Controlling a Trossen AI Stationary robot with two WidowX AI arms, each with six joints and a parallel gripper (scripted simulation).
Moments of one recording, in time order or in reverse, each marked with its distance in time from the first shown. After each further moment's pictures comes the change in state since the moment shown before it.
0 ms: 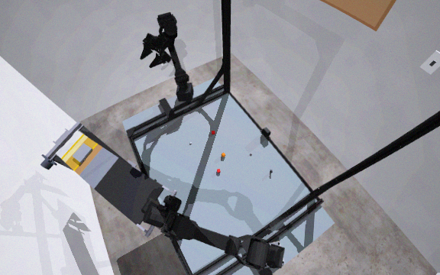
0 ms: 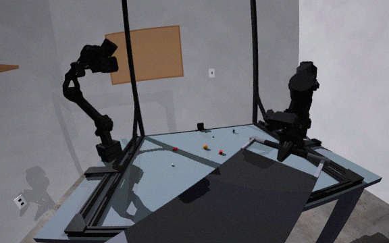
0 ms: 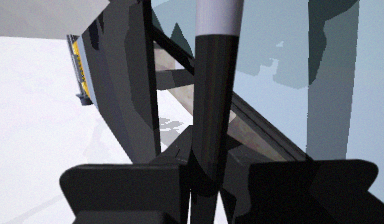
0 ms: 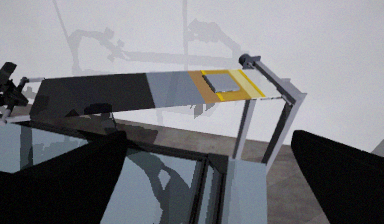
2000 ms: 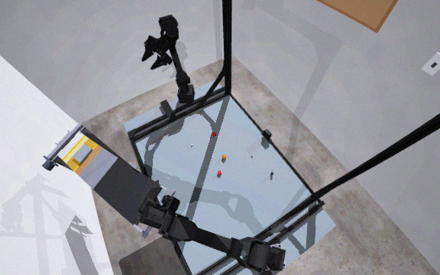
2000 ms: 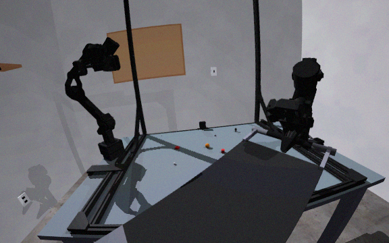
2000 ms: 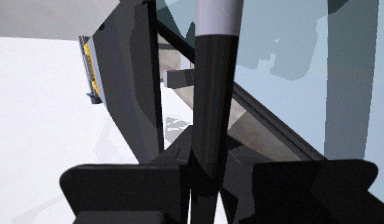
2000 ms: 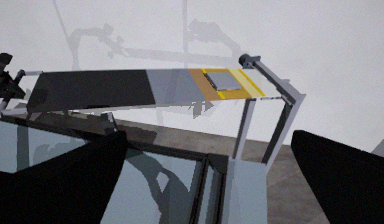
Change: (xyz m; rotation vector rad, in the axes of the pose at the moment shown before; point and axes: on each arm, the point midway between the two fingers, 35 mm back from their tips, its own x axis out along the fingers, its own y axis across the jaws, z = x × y) left arm -0.018 0.022 0.000 0.002 -0.001 0.022; right arm 0.000 0.000 0.000 0.001 0.000 0.000
